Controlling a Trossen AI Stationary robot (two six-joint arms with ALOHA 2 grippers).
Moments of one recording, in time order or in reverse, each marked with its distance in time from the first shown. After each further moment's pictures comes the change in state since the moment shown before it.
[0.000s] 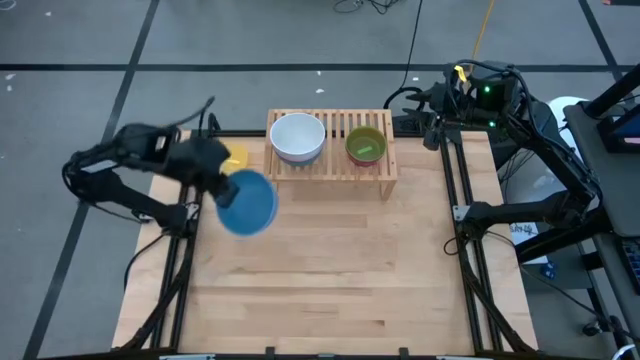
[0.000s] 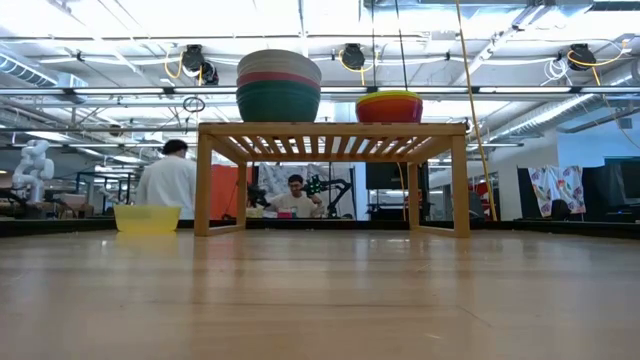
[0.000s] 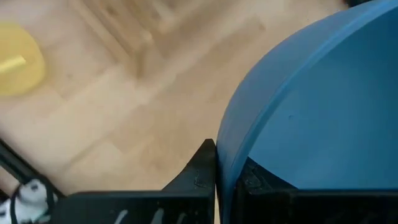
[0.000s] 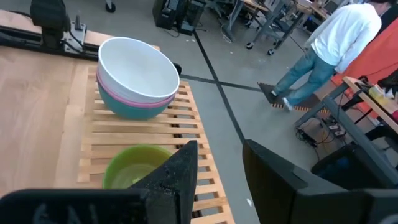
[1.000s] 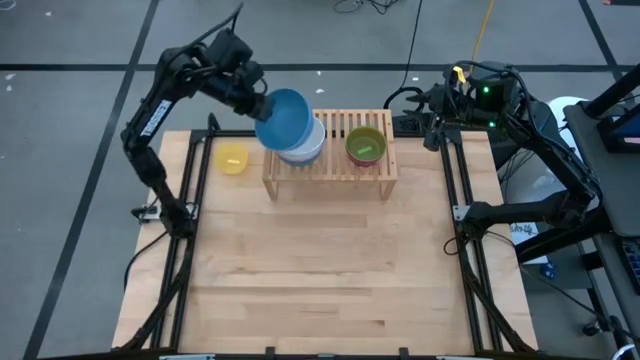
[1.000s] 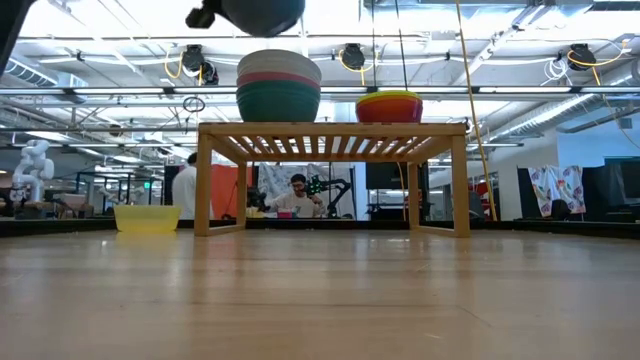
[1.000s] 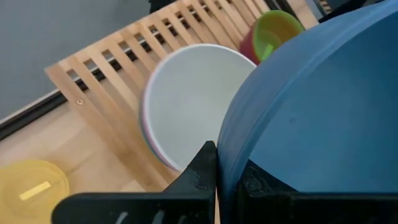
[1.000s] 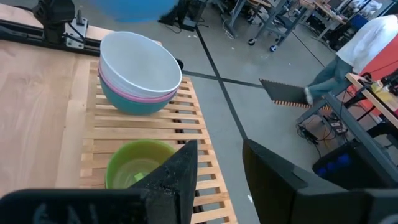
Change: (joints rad) left arm 0.685 0.492 0.610 0.002 0.326 0.540; right arm 0.000 0.000 0.000 -0.019 0.000 -0.005
